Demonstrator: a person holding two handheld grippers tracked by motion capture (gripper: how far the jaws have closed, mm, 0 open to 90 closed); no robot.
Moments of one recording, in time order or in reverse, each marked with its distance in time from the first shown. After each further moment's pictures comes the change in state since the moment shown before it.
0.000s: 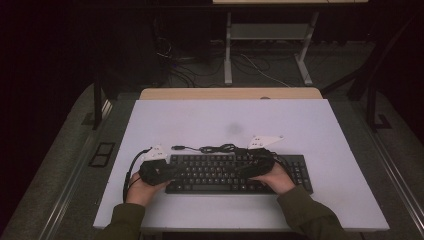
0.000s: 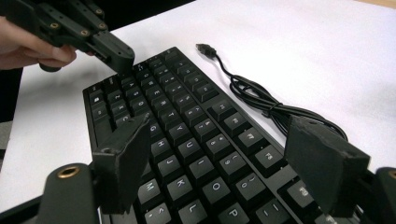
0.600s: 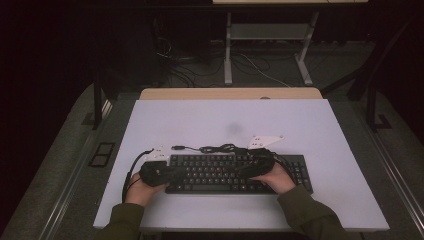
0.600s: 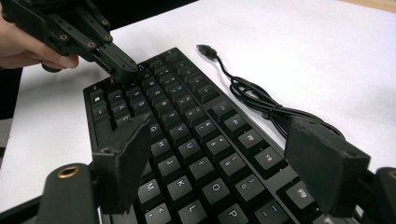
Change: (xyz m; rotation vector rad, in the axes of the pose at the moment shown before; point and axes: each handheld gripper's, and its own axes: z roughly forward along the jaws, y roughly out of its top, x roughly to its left) left arm 0.003 -0.006 0.005 0.068 -0.003 0.006; right arm 0.000 0.001 -0.001 -0.002 0.000 -0.012
